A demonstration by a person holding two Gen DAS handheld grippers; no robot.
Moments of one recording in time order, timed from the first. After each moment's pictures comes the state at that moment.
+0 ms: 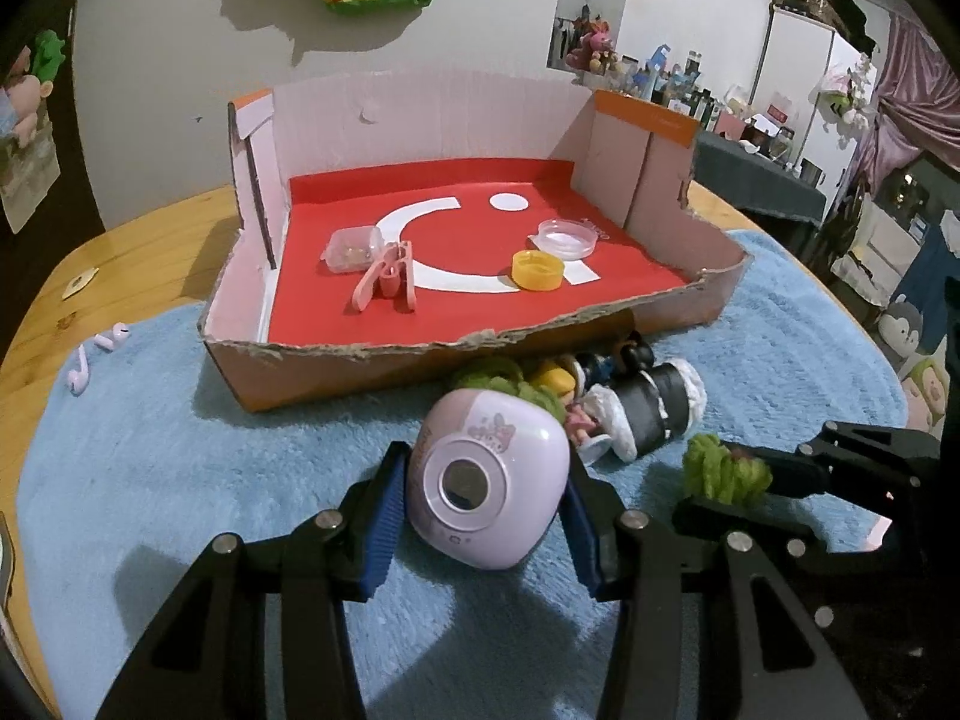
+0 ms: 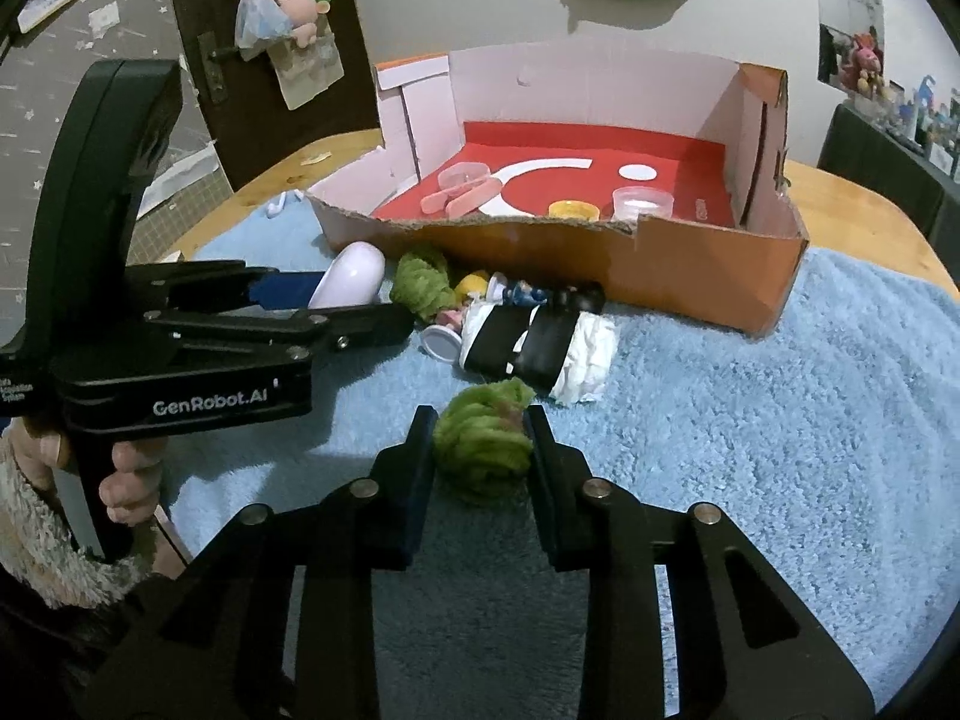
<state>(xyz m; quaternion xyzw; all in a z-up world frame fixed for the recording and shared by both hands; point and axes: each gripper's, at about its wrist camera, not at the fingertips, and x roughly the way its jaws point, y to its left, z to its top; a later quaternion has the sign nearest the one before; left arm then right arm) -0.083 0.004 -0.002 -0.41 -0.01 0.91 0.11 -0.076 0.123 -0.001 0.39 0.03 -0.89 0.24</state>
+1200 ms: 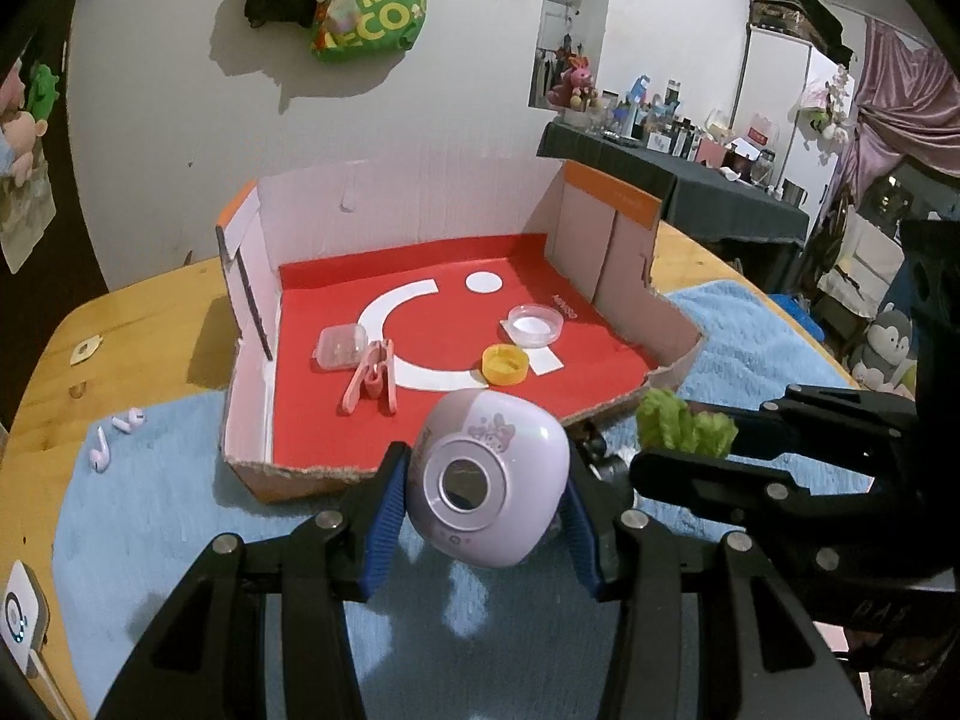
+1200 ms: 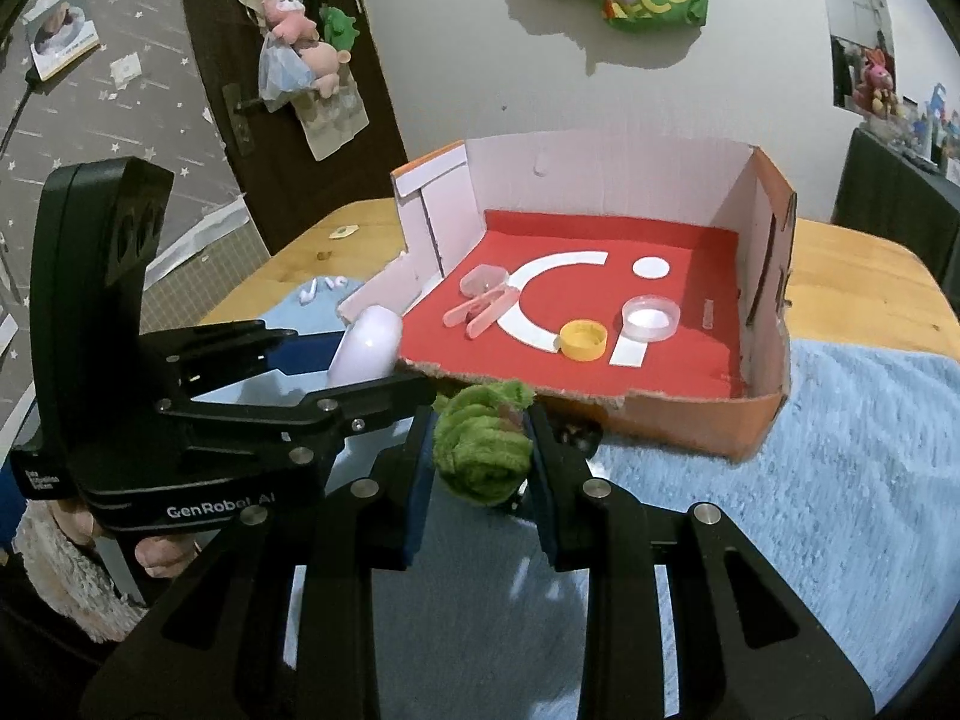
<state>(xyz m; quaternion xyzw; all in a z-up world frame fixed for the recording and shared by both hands) -0.089 0.015 0.047 -0.37 0.00 0.92 0.13 -0.102 0.130 0.052 0.35 -0.01 -0.90 0.27</state>
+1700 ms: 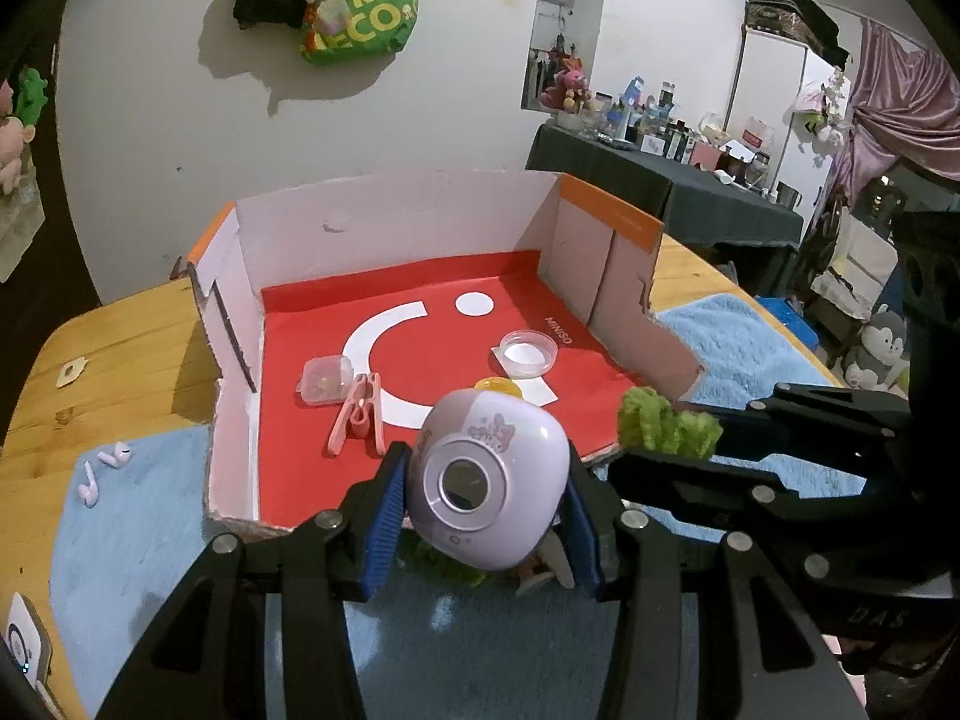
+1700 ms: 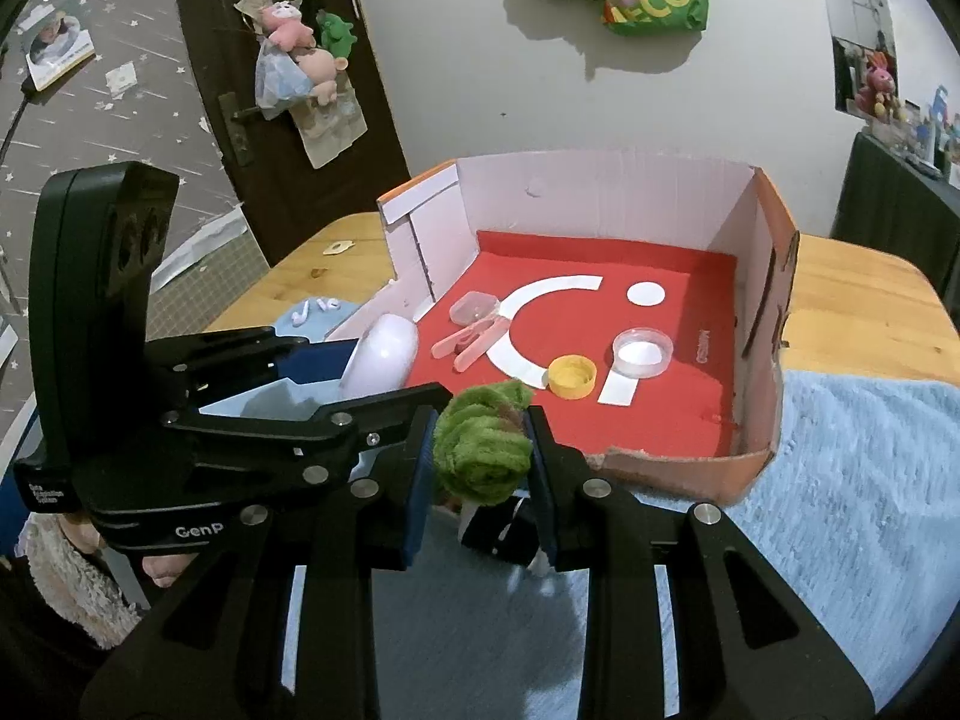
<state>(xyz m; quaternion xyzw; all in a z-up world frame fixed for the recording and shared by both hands) -0.112 0.020 0.054 -0.37 0.00 0.92 0.14 -0.123 0.132 0.063 0.35 -0.01 -0.90 0.28</state>
